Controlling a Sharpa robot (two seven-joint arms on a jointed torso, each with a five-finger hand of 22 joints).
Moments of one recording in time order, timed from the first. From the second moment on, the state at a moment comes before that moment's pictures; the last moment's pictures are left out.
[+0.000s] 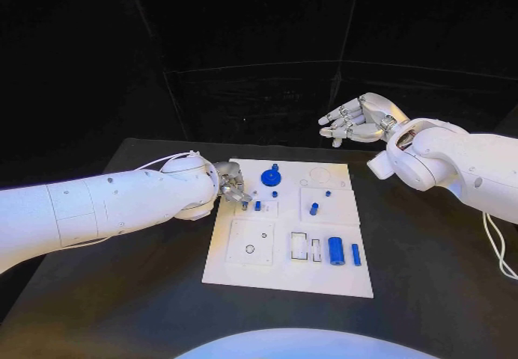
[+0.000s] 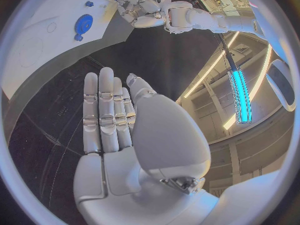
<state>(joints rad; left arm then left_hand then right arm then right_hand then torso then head) 1.29 -0.66 -0.21 1.40 -1.16 -0.09 -0.48 1.25 -0.05 0.44 0.12 0.05 0.98 0.05 0.42 0.75 1.30 -0.03 0.96 0.85 1.47 -0.08 1.57 1.31 0.06 1.46 0.02 1.33 1.29 1.32 -0.78 -0.05 1.33 -0.69 -0.27 0.21 1.49 -0.07 0.09 0.14 0.29 1.03 0.16 0.07 0.07 1.22 0.07 0.30 0.31 1.36 0.00 0.36 0.50 0.17 0.99 0.12 0.67 0.51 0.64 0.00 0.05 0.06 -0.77</state>
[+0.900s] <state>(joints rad) 1.28 -0.67 -0.21 1.40 -1.16 -0.07 -0.50 1.25 -0.04 0.45 0.12 0.05 0.98 0.05 0.42 0.75 1.31 -0.03 0.96 0.85 1.47 -0.08 1.57 1.31 0.06 1.46 0.03 1.33 1.29 1.32 -0.78 -0.05 1.33 -0.69 -0.27 0.21 1.49 -0.07 0.09 0.14 0.30 1.03 0.16 0.07 0.07 1.22 0.07 0.30 0.31 1.37 0.01 0.35 0.51 0.17 0.99 0.12 0.67 0.51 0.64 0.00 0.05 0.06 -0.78</state>
